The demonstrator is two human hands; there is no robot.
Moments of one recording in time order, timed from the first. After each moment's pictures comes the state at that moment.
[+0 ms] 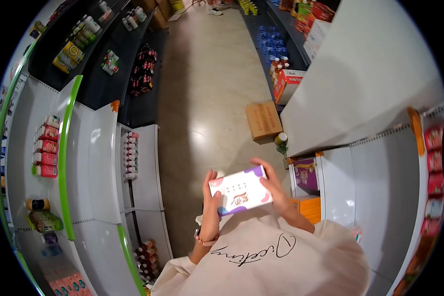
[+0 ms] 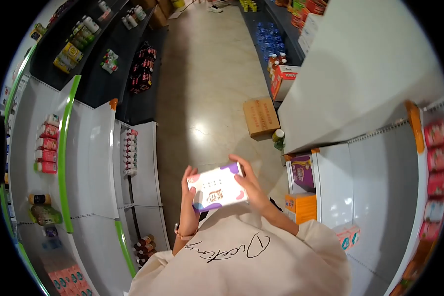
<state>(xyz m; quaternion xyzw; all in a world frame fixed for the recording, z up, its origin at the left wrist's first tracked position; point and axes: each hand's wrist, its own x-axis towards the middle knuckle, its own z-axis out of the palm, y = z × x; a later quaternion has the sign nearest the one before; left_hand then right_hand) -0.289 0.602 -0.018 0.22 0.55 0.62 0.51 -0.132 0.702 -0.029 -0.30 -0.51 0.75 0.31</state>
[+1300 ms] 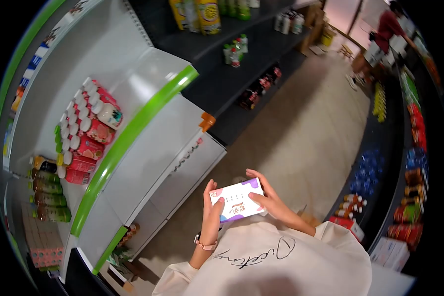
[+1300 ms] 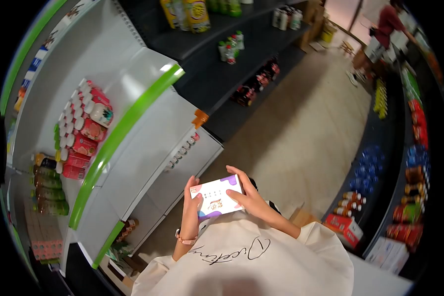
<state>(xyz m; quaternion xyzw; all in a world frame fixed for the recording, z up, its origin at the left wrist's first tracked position) -0.786 0.834 -0.031 -0.03 0.63 0.74 0.22 -0.752 1.026 -0.025 -0.08 -0.59 0.80 -0.09</state>
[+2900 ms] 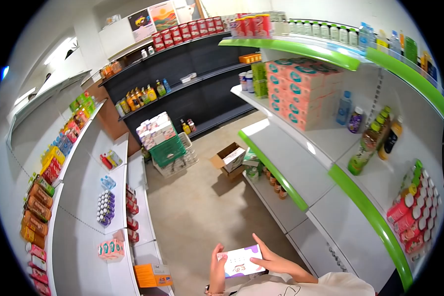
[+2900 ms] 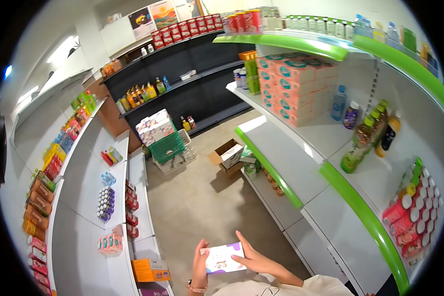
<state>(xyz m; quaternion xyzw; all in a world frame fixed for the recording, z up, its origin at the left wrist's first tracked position) -0.466 0.507 -0.037 -0.55 0.33 0.54 -0.55 -0.668 0.466 -0.012 0.55 -0.36 0.27 -0.71</state>
